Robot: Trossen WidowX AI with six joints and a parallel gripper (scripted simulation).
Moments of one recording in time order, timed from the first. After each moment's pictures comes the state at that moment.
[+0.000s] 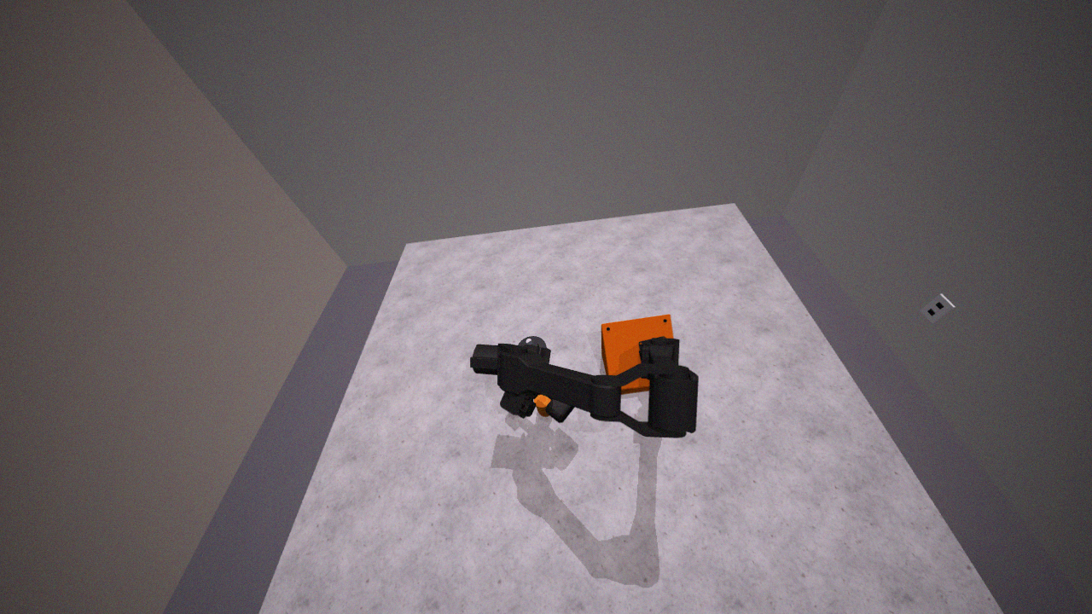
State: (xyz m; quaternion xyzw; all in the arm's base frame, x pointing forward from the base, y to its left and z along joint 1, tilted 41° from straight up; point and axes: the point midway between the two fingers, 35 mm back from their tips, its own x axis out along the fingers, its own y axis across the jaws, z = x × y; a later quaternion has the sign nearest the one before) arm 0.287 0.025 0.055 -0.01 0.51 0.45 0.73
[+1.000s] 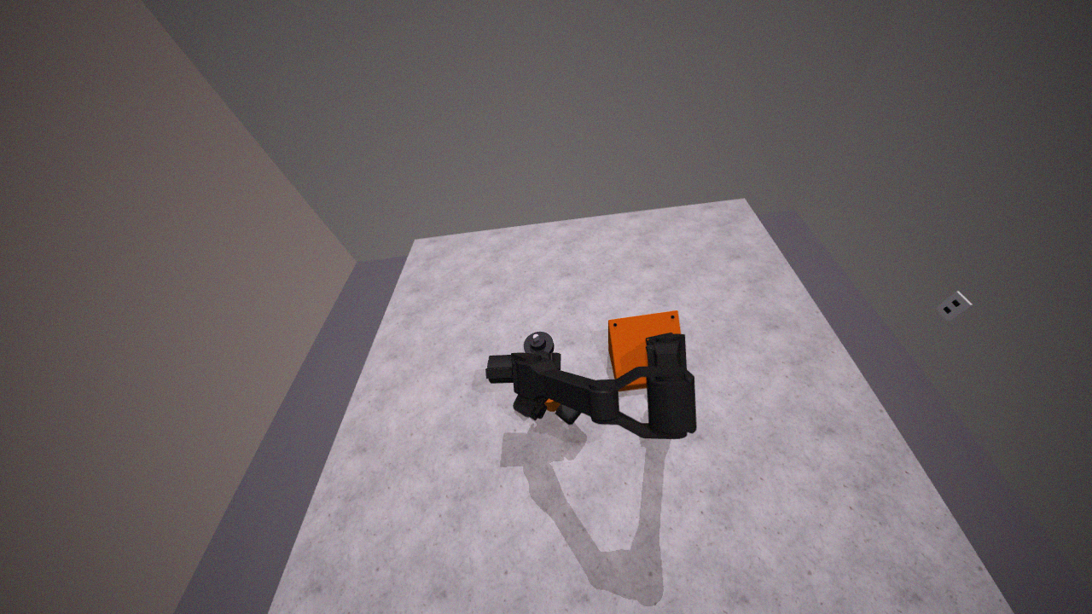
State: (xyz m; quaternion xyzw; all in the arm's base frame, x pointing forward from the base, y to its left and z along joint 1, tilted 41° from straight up) arm 0.287 0.054 0.024 -0.01 0.51 0.45 0.73
